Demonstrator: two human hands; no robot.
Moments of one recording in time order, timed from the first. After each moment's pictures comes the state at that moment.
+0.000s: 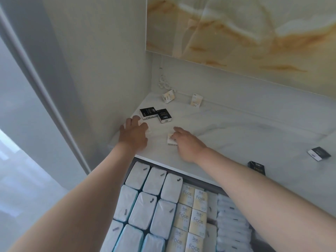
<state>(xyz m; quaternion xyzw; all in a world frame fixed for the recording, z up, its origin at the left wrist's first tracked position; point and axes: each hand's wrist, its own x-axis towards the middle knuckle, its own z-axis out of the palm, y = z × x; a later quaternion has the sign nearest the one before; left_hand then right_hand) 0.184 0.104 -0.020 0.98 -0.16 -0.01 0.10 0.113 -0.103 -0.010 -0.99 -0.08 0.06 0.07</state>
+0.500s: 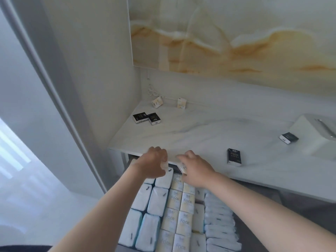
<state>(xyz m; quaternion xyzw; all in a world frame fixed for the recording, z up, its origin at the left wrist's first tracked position) 0.059 0.070 -0.004 0.91 -0.34 -0.13 0.17 -0.033 -0.115 0.005 -0.99 0.01 0.10 0.13</state>
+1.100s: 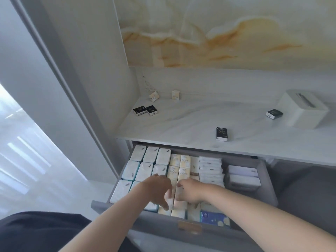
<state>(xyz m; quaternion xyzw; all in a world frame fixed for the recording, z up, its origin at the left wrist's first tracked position) -0.089 0.089 -0.019 0.84 -0.48 -0.24 -0.08 -0.162 -0.070 -0.019 -0.90 0.09 0.33 0.28</state>
